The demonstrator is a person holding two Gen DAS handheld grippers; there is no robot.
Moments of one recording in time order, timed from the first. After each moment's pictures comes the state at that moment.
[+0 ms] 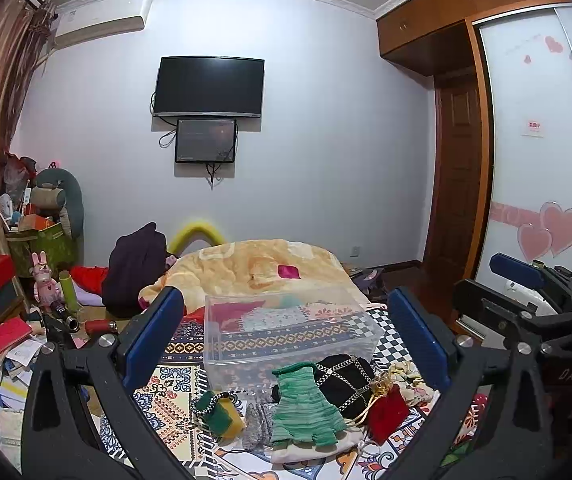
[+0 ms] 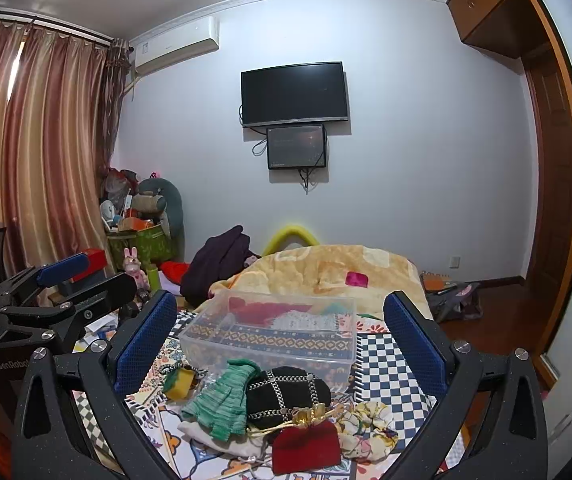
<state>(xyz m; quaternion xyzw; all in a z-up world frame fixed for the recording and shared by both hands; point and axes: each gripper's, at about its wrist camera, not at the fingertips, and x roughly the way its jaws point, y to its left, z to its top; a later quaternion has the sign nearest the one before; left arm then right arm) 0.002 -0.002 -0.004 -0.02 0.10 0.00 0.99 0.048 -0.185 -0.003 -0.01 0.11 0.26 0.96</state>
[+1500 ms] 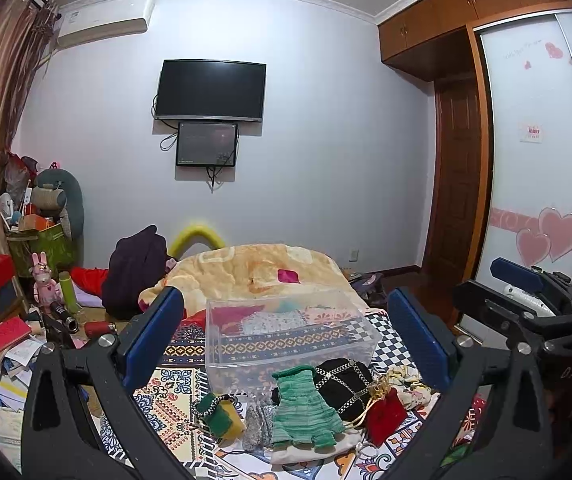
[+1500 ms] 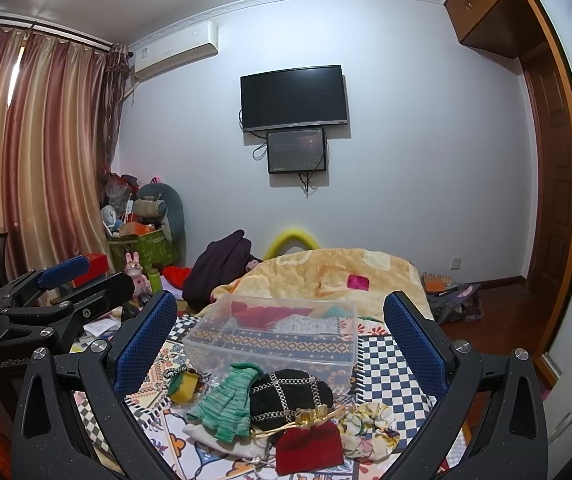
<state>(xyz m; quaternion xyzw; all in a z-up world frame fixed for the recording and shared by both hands) -0.002 -0.004 -0.001 -0.03 0.10 0.00 0.99 0.043 -0.187 0.002 0.00 0.11 0.26 0.96</state>
